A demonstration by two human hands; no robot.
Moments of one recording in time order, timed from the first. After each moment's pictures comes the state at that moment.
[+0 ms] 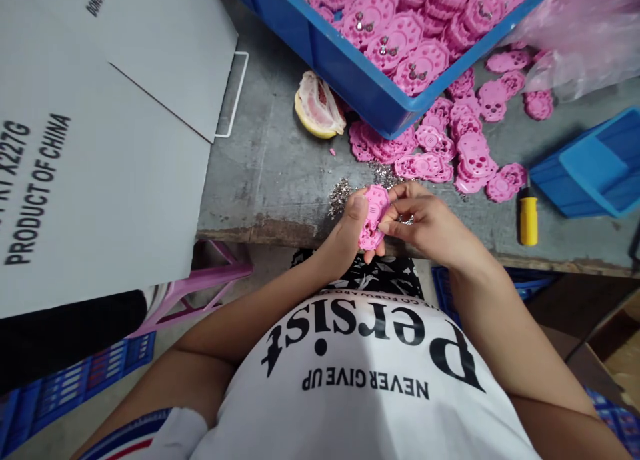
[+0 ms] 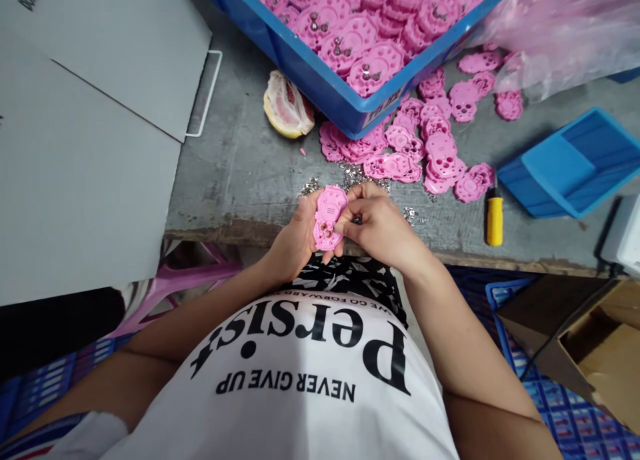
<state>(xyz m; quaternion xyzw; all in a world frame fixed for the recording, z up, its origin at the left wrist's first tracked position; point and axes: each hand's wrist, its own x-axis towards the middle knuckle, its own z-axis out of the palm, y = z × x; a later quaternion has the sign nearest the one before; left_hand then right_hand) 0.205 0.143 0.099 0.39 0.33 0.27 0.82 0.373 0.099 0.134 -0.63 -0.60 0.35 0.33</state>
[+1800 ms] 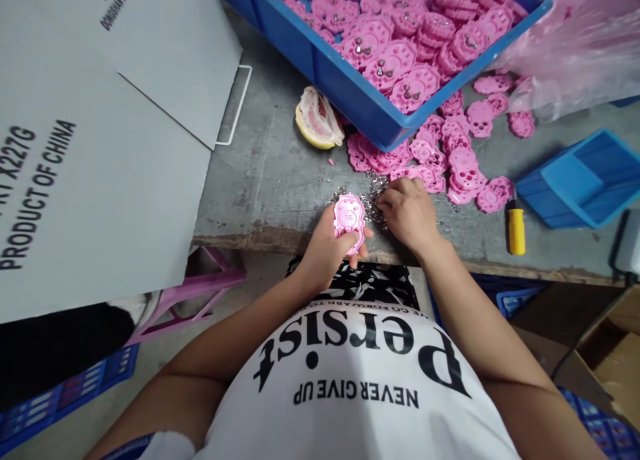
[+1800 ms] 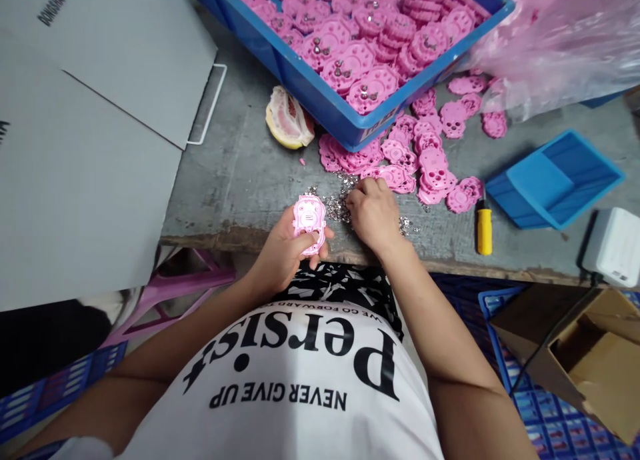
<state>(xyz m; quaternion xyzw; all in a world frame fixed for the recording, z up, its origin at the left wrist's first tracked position) 0.191 0.143 0.110 0.41 0.39 0.29 0.77 0.384 0.130 0.076 -0.72 -0.65 0.06 0.22</state>
